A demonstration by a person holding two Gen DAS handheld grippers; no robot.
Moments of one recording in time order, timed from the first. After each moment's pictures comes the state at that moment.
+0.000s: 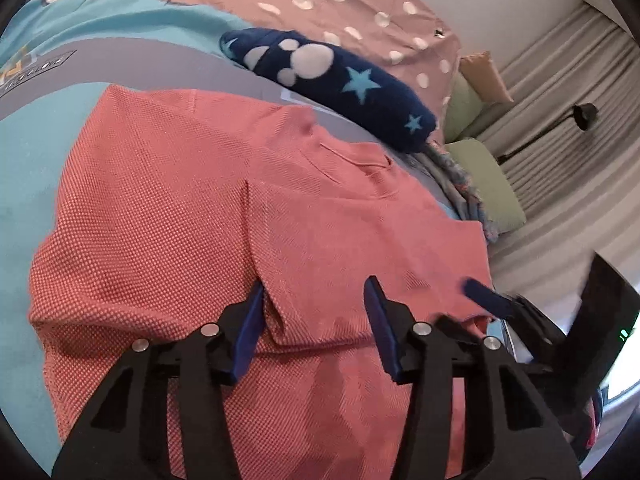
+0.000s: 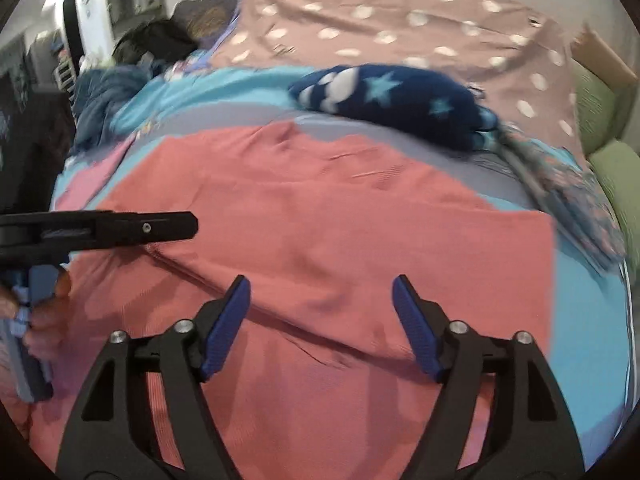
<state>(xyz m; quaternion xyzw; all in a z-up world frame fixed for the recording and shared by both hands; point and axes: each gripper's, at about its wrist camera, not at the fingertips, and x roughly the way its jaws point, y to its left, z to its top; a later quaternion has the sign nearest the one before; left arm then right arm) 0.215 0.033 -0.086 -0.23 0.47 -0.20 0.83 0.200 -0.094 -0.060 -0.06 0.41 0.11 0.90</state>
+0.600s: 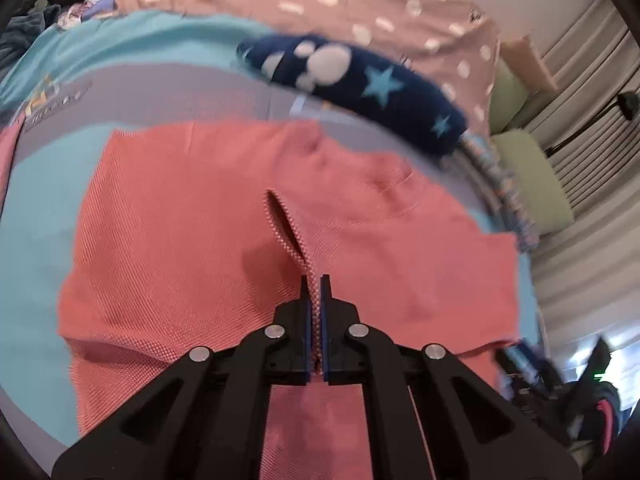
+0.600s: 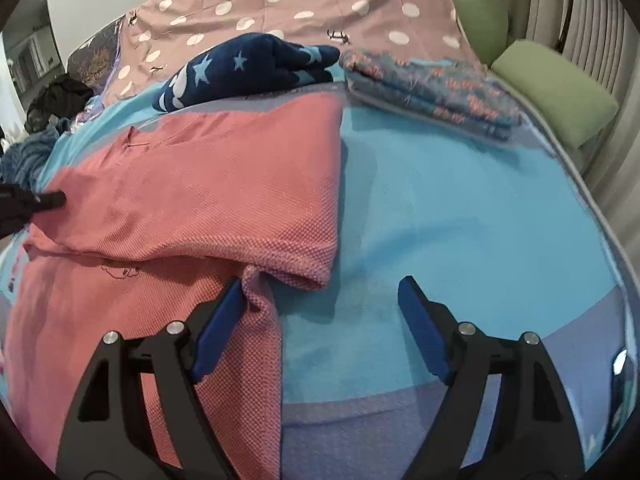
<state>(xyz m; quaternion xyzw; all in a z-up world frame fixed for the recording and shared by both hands) 0.230 0.004 -0.043 -0.17 0.49 -0.13 0.84 0.162 -0.237 -0.095 0.05 0.44 -0.04 0.90</state>
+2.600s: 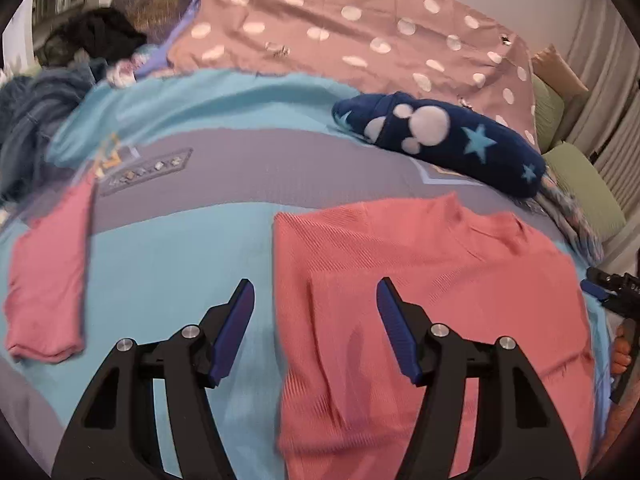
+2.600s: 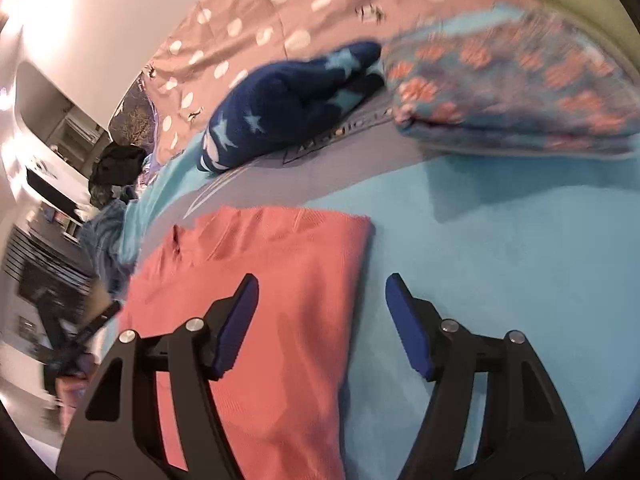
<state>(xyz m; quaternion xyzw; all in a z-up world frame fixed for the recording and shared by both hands) 0.258 0.105 -0.061 -0.09 0.44 -0.03 0.89 0.309 -0.270 -0.093 0.24 0.47 0.09 0.84</state>
